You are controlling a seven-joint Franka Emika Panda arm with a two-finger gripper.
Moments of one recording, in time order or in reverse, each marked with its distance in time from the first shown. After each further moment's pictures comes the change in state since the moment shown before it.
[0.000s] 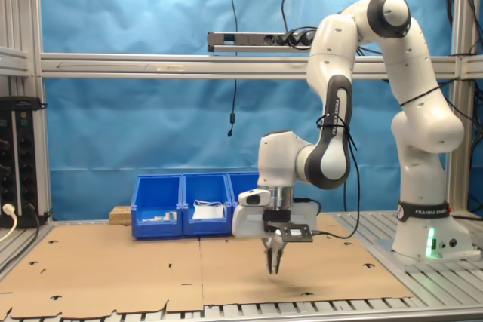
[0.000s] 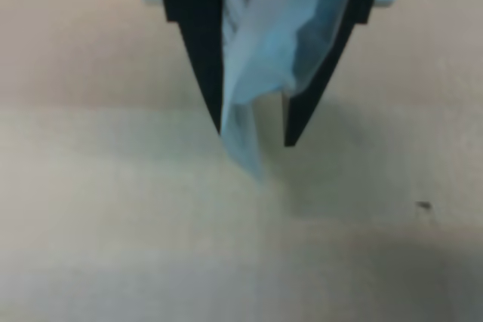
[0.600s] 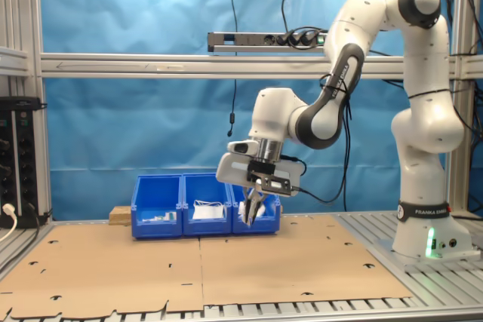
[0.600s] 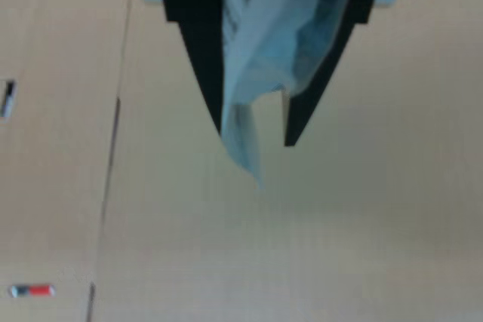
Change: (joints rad) arm -0.001 -0.259 -0.060 -0.002 0.000 -0.107 0.000
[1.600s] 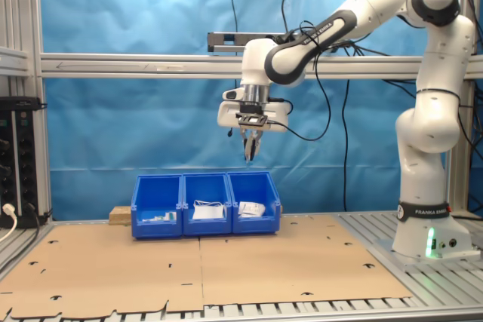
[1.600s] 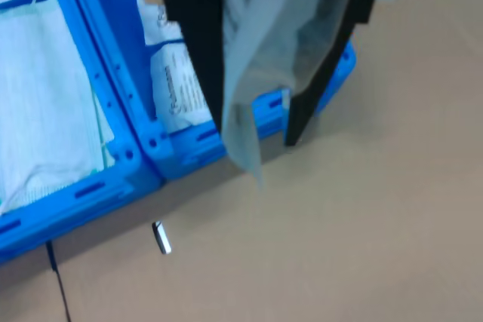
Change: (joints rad) arm -0.133 -0.276 -0.365 0.154 -0.017 -0.581 0.000
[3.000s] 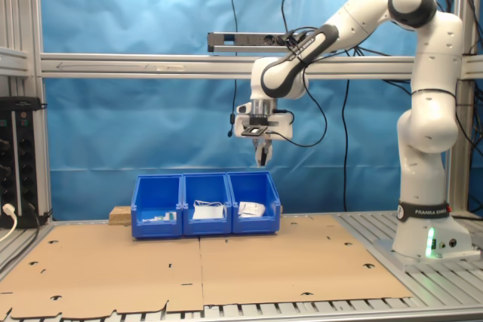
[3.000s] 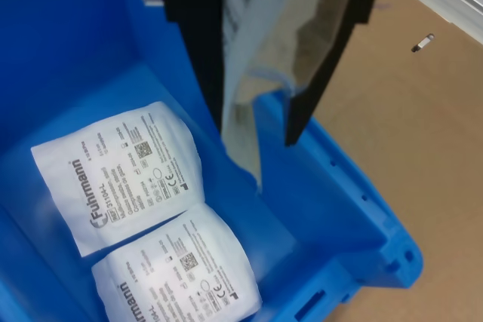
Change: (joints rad) arm -0.039 0.118 -0.273 0.027 -0.032 0.031 0.000
